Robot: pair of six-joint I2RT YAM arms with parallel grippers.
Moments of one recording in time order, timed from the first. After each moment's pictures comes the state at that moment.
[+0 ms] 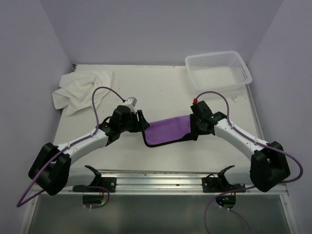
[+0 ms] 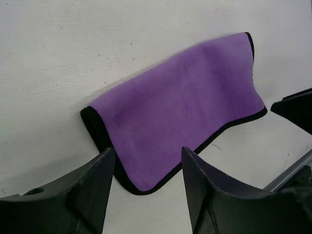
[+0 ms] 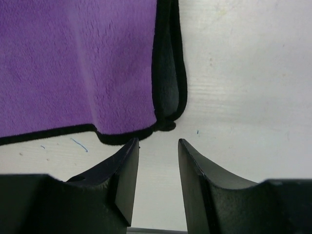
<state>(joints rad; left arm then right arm) -0.58 1.25 0.64 -0.01 0.10 -0.63 0.50 1.36 0.91 -0.67 0.21 0.40</state>
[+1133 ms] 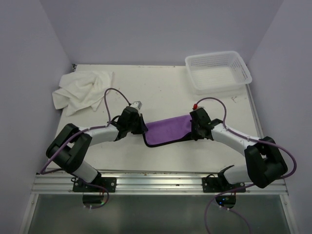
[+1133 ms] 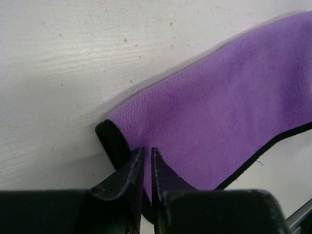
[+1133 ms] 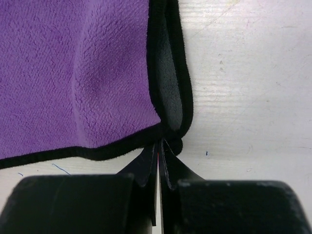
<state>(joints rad) -0.58 1.55 0.67 0.12 0.09 -0.62 0.50 1.37 0.70 -0.42 0.20 0.46</state>
